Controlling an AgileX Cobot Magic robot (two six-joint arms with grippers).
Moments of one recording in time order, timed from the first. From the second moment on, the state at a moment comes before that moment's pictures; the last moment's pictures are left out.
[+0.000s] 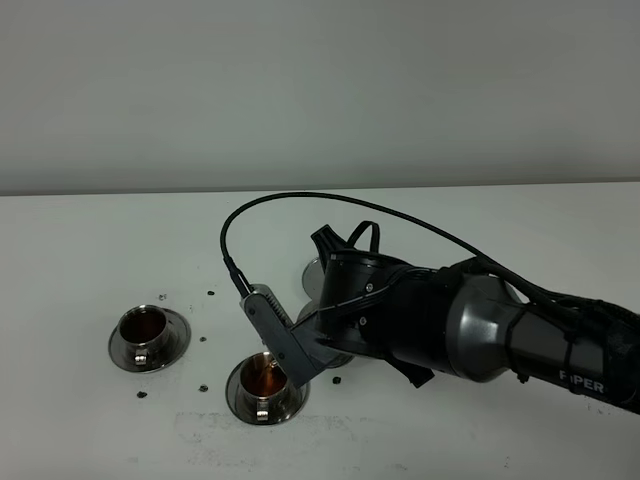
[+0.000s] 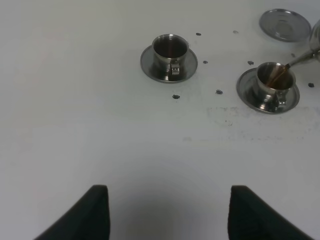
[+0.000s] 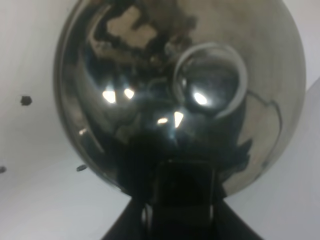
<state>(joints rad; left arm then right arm) 0.05 0.00 -0.51 -0.14 1.05 0.12 0.85 1.96 -1.42 -0.78 0.87 -0.82</state>
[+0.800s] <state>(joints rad) 0.05 0.00 -0.51 -0.14 1.05 0.12 0.86 1.96 -1.42 -0.81 0.88 -0.81</state>
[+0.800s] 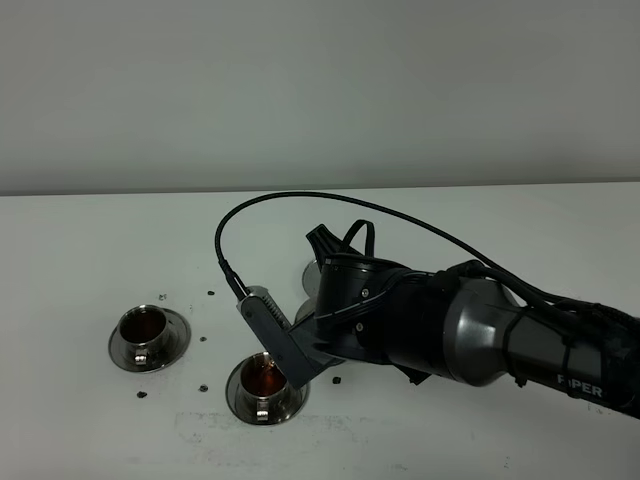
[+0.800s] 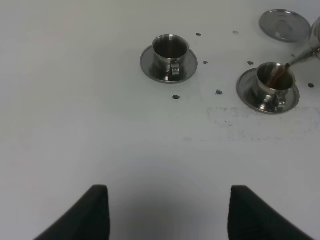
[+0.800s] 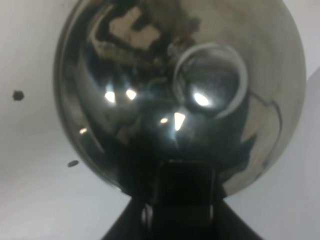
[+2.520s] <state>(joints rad) 0.05 0.00 -0.51 -0.14 1.05 0.12 0.86 1.96 -1.42 -0.86 0.86 -0.82</state>
